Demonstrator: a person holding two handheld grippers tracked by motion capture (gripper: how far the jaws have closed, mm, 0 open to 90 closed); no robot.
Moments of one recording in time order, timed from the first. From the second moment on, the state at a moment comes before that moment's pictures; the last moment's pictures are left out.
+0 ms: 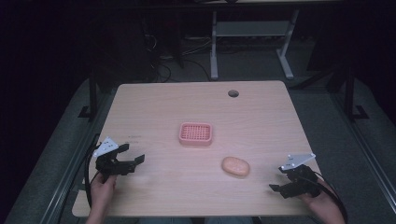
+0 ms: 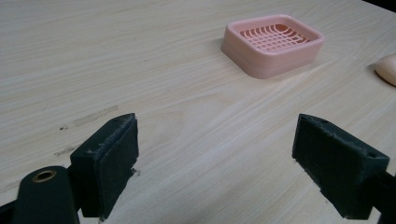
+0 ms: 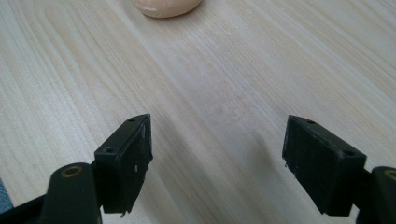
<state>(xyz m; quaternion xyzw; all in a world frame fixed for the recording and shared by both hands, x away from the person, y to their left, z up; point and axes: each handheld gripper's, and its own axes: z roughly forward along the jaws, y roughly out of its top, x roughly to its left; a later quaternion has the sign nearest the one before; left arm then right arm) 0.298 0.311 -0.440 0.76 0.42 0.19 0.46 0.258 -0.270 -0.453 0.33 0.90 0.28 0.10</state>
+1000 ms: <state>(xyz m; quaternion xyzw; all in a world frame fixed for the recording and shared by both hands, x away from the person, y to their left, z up) 0.295 0.311 -0.438 0.76 0.42 0.19 0.46 0.258 -0.252 -0.444 0.31 0.90 0.28 0.10</state>
